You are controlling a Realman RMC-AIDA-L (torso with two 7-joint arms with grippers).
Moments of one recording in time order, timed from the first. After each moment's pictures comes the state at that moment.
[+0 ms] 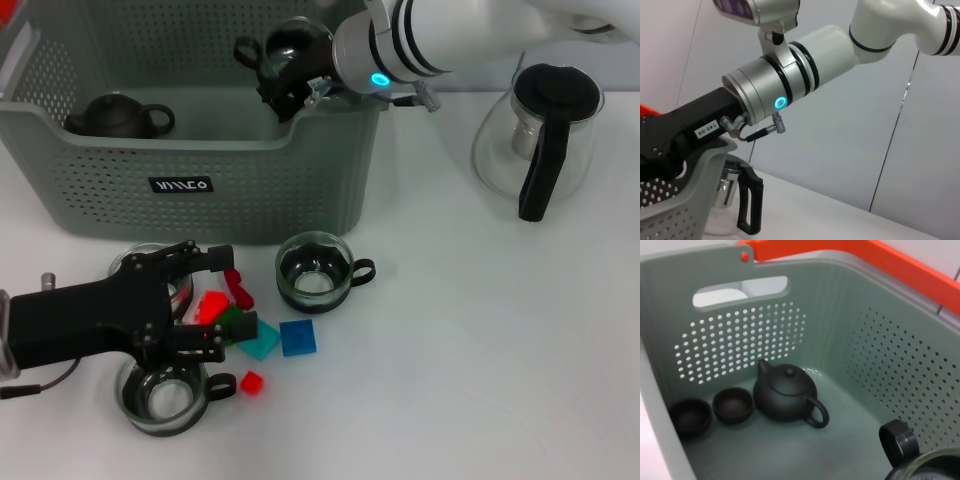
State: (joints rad) left arm -0.45 -2.12 0.32 0.66 2.18 1.91 -1.22; right arm 1.28 2.10 -1.54 -0.38 -2.04 -0.59 2.16
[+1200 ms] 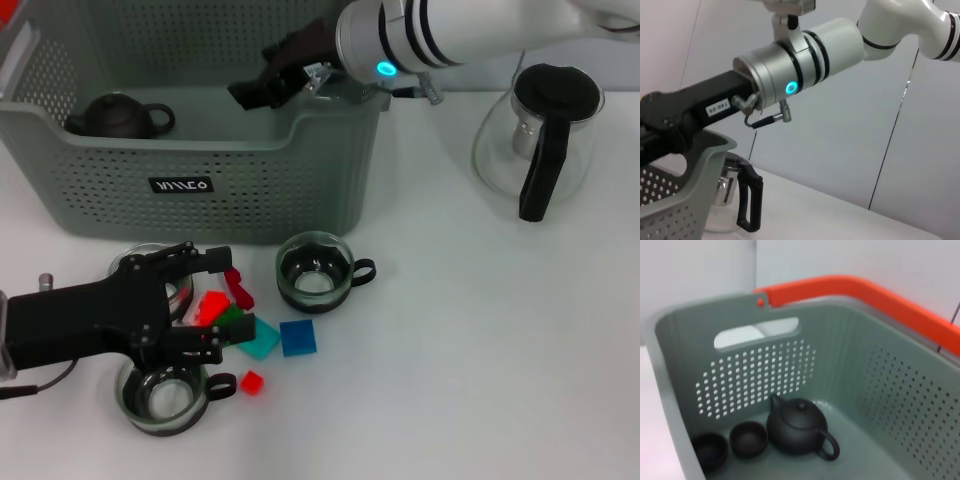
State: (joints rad) left arm -0.45 -2.12 0.32 0.66 2.18 1.92 -1.22; right arm 1.16 2.10 -1.53 -0.59 -2.04 -0.64 2.18
